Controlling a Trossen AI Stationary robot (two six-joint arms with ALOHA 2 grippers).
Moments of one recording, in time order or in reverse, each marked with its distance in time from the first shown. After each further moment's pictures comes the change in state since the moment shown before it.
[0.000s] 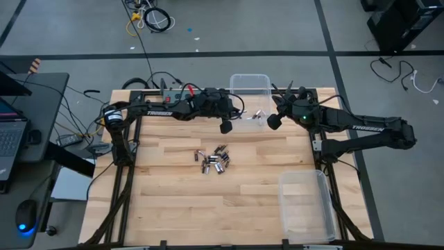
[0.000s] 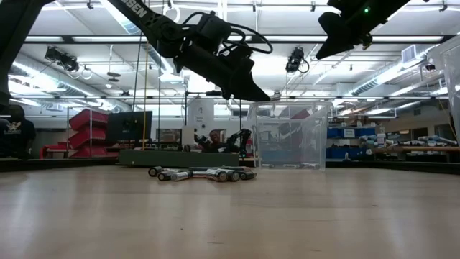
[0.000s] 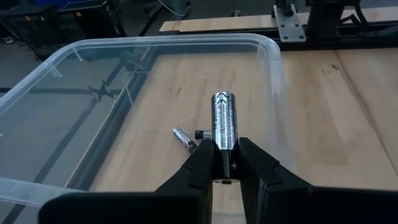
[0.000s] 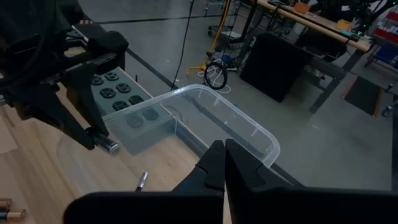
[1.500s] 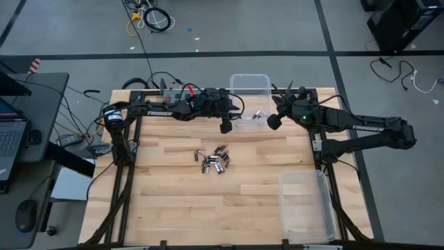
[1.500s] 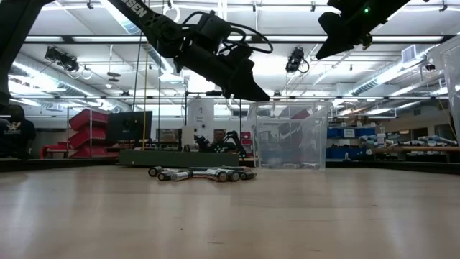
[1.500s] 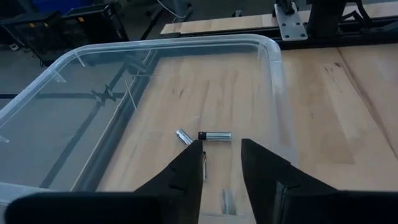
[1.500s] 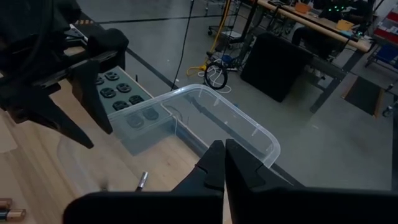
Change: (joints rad) left arm 0.001 0.000 -0.001 0.006 -0.011 0.027; right arm 0.000 0.000 0.000 0.000 -0.001 -0.001
